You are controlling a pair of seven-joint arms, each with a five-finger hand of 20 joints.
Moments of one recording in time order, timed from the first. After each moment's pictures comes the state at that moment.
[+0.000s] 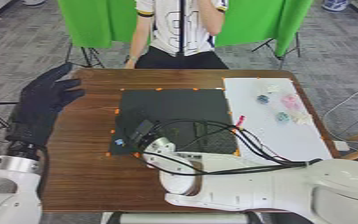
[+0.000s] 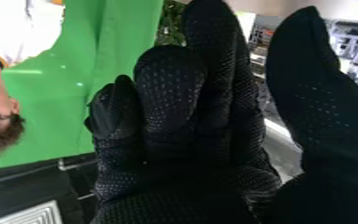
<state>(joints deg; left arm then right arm) 130.5 -39.8 -102.8 -132.1 37.8 20.5 19.6 -39.7 -73.1 -2.4 -90.1 -139.1 10.7 41.6</state>
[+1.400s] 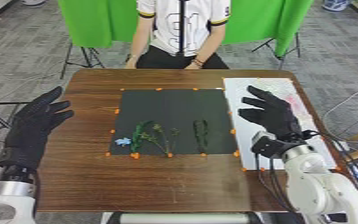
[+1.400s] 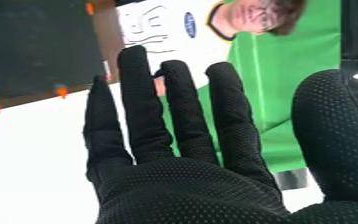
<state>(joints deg) 139.4 -45.0 -104.4 -133.1 45.4 24.6 18.4 -108.4 -61.1 86.3 -117.9 -52.4 12.1 5.3</state>
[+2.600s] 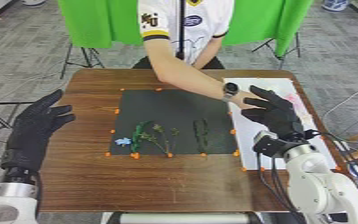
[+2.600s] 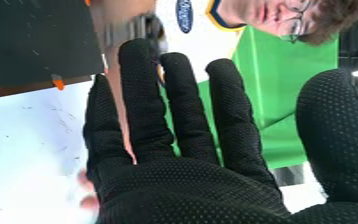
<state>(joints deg) 139.3 -45.3 -103.2 -133.2 44.9 25.8 18.4 -108.2 -61.2 86.9 -117.8 -52.7 12.5 4.9</state>
